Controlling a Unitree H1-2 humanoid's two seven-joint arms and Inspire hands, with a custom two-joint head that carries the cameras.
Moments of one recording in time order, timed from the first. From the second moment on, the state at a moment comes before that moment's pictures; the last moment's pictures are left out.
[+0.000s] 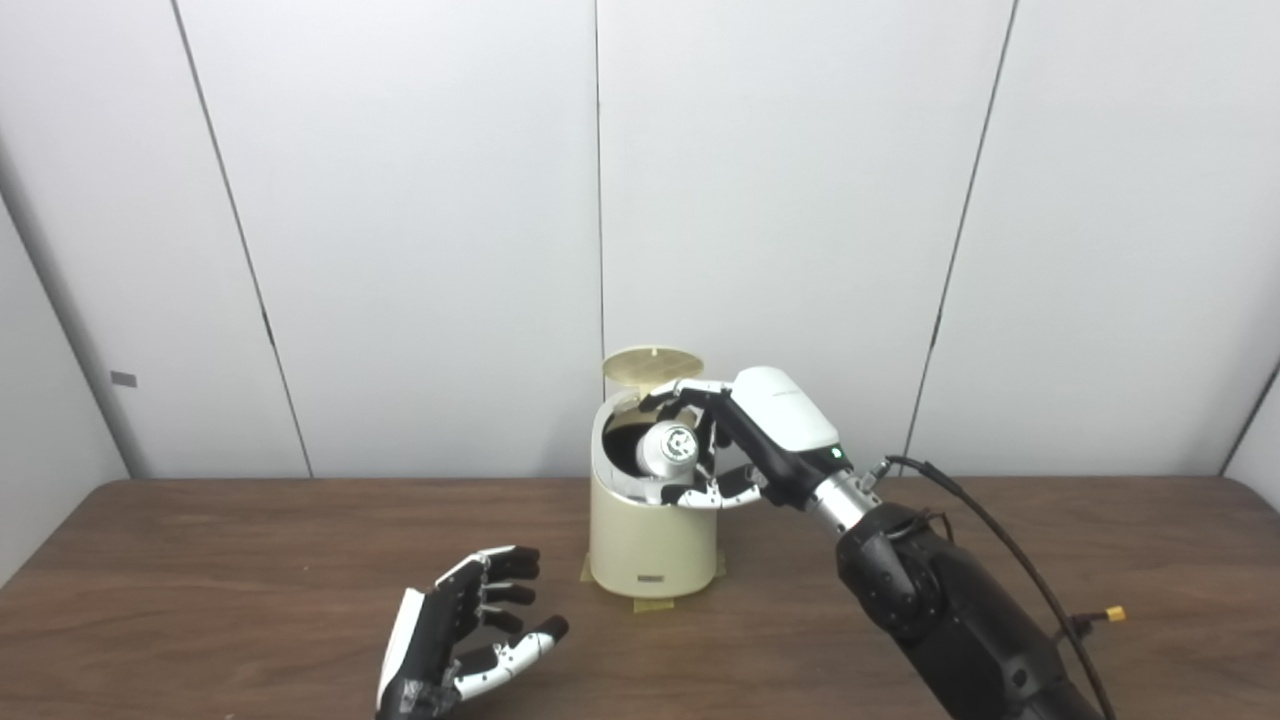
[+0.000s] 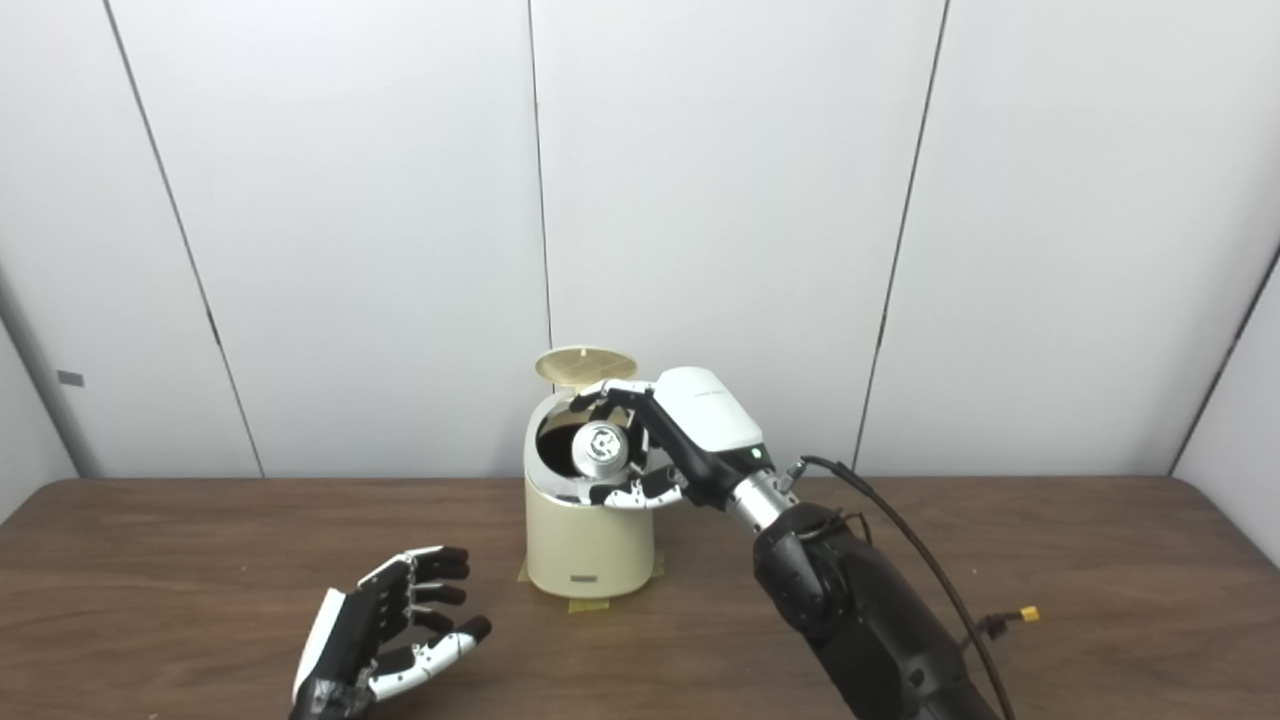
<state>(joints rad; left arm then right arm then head) -0.17 0.08 -0.03 0.07 0.16 -0.07 0.03 -0.76 -0.25 0.37 0.46 -0.68 -0.28 -0.16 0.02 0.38</state>
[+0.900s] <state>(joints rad) -0.17 0.08 -0.03 0.07 0.15 -0.07 0.03 -0.73 -0.23 0.30 0.48 -0.68 -0.39 -0.30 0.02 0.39</state>
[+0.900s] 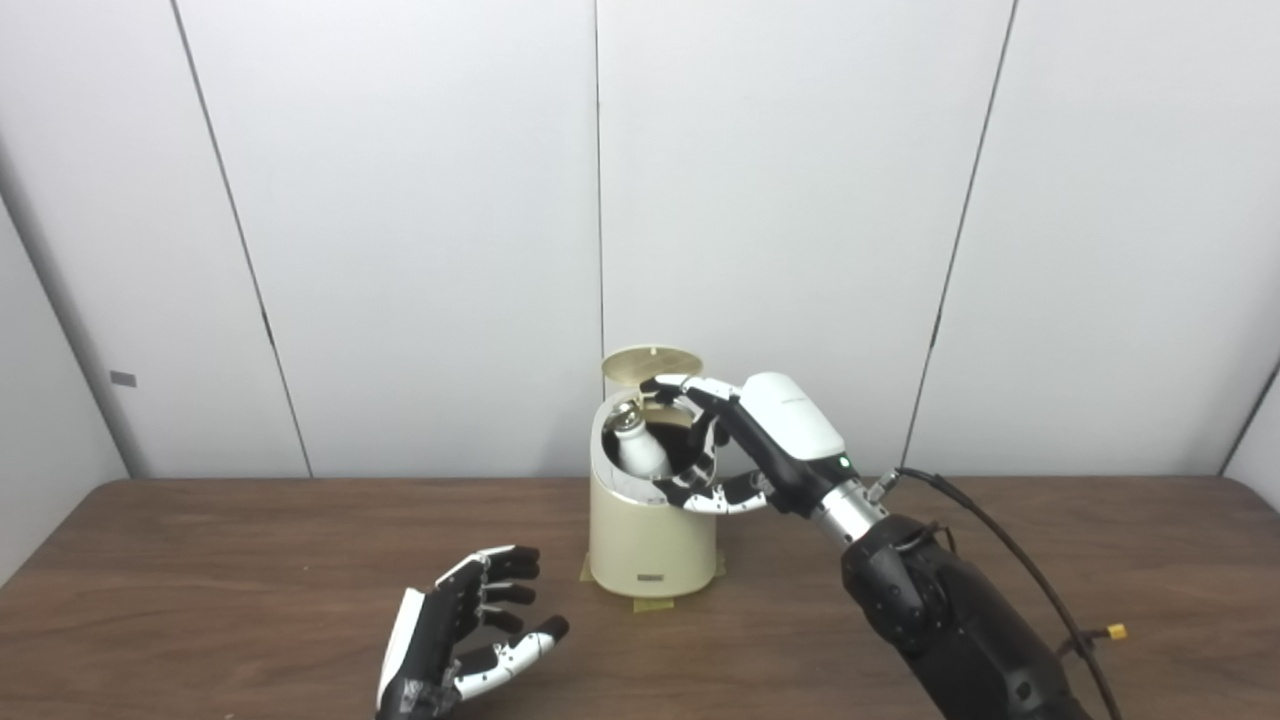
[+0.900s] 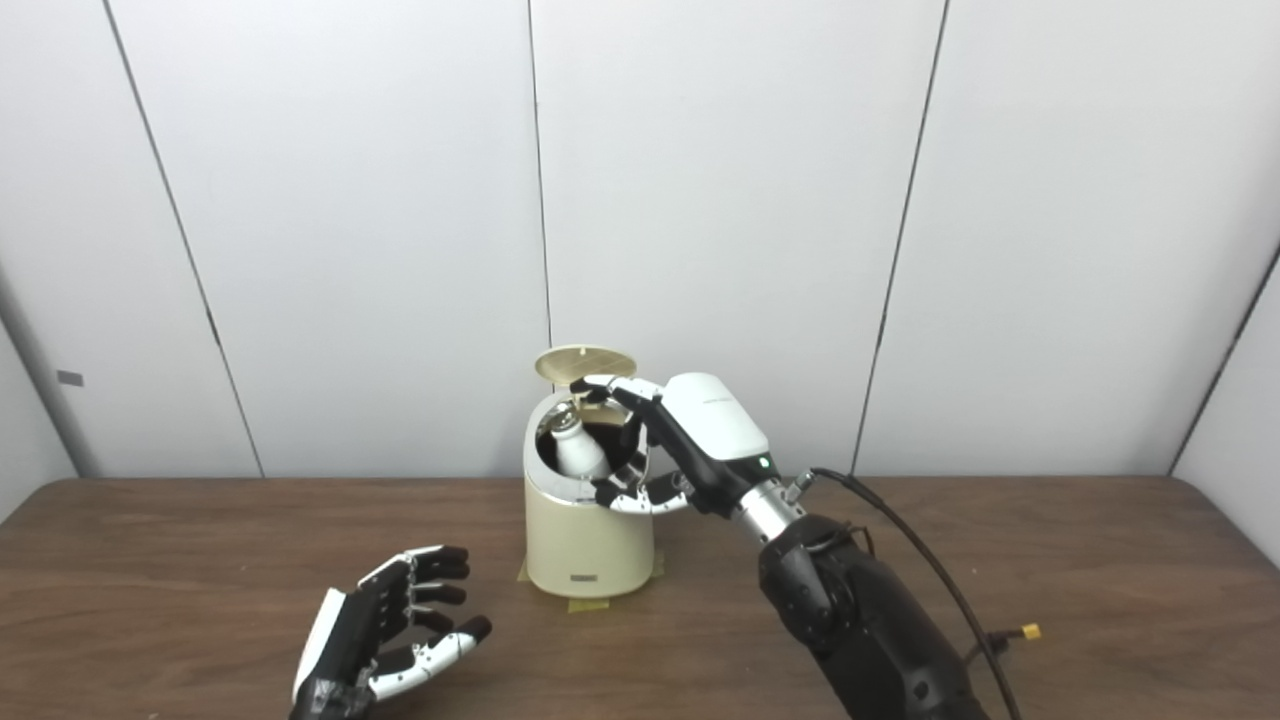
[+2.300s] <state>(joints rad) -0.18 0.09 -0.02 0.09 0.13 -0.14 0.02 -0.30 -0.18 -0.02 0.32 0.01 -0.37 -0.01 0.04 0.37</state>
